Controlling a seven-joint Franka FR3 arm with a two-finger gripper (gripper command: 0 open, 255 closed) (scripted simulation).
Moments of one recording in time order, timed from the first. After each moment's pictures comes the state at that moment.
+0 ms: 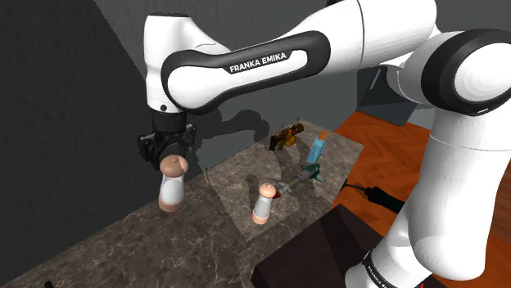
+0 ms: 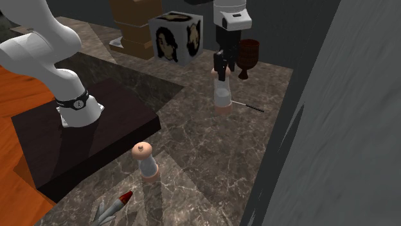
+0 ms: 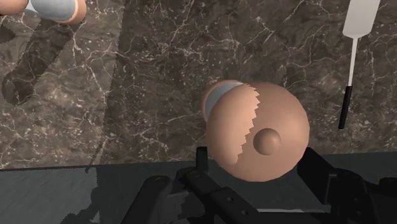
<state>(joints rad) 0.28 0.30 0.44 -1.72 -0.17 2.05 0.57</state>
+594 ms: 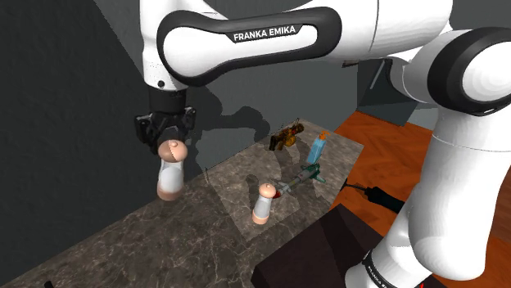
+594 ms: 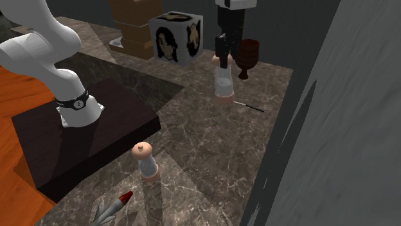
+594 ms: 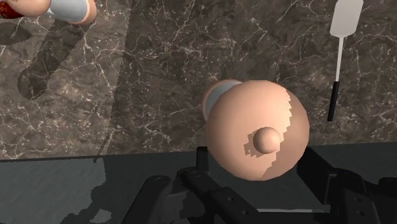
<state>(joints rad) 0.29 0.28 0.44 -1.62 -0.15 1.93 0.55</state>
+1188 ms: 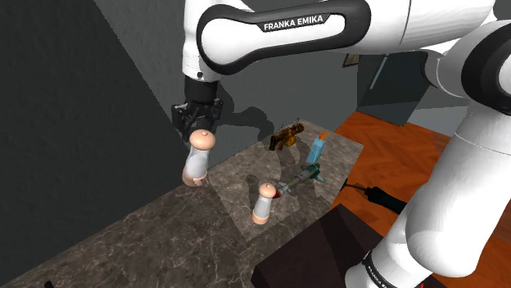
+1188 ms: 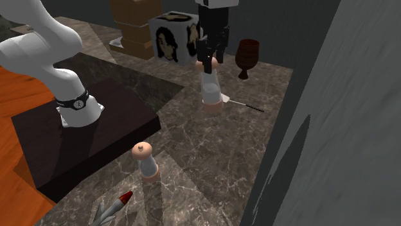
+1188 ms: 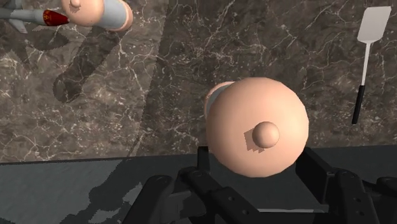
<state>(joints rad) 0.18 0.12 0.41 -1.78 -0.07 1.95 0.40</state>
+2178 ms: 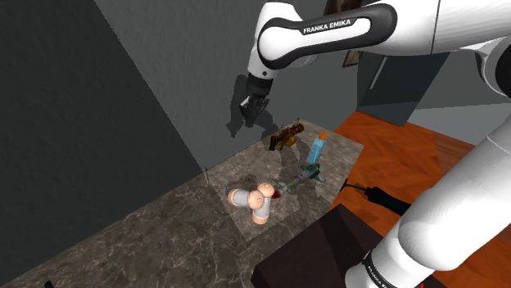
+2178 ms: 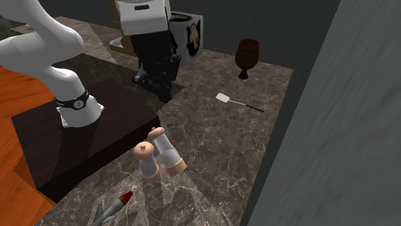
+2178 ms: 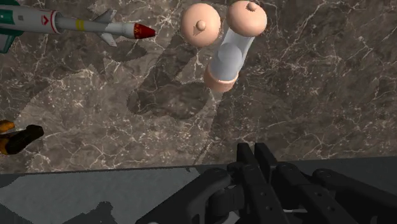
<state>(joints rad) -0.01 -0.09 0.23 -2.03 0.03 2.00 0.01</state>
